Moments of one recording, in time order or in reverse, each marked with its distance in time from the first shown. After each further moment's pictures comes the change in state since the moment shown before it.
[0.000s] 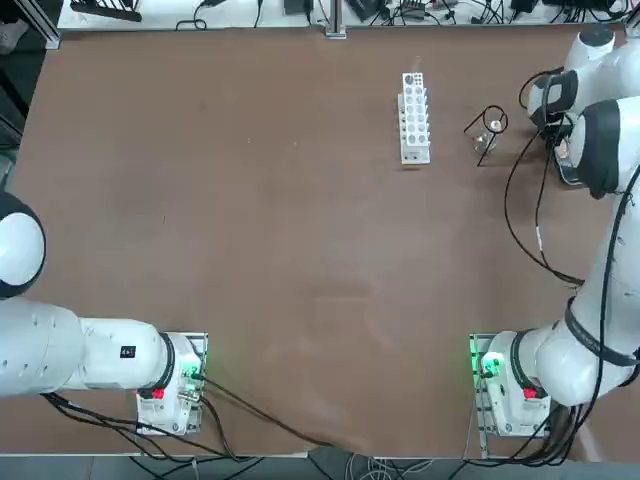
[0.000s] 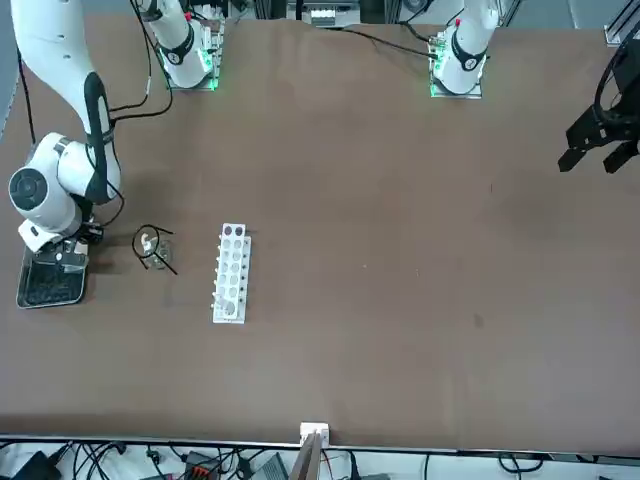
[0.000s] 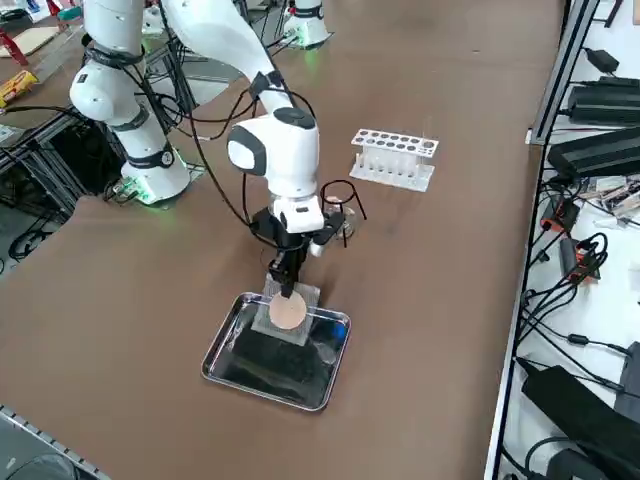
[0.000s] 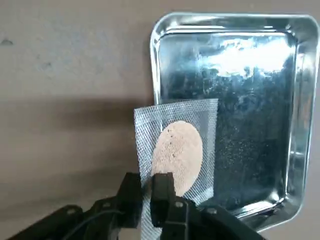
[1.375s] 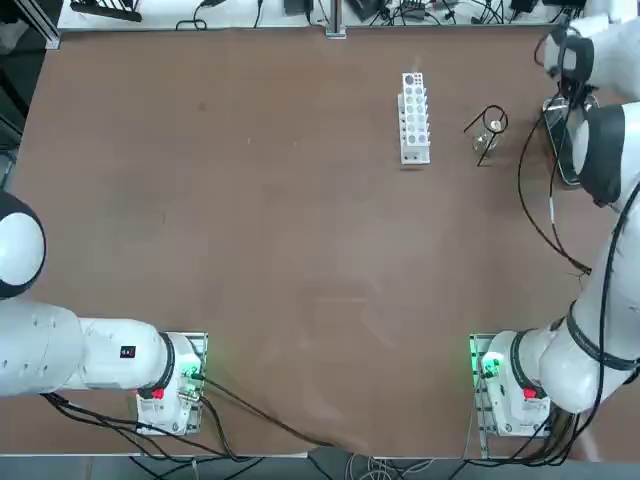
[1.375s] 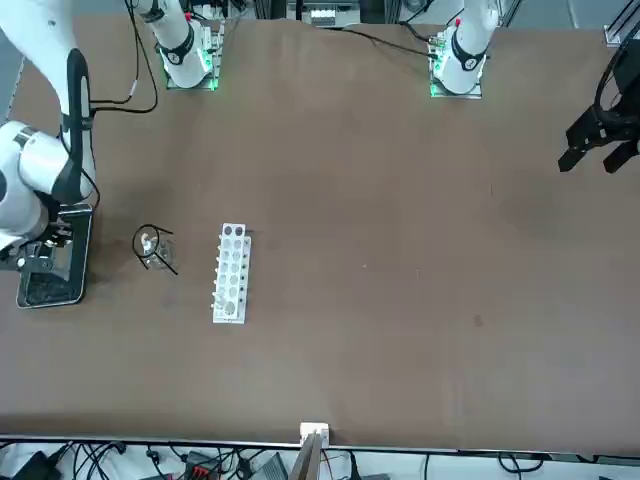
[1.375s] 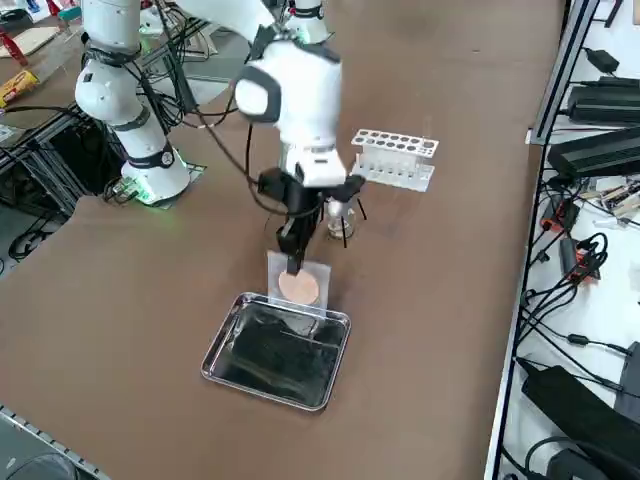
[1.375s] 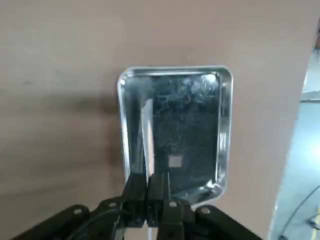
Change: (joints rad) arm 0.158 -0.047 -0.165 0.232 -0.084 -0.325 -0.015
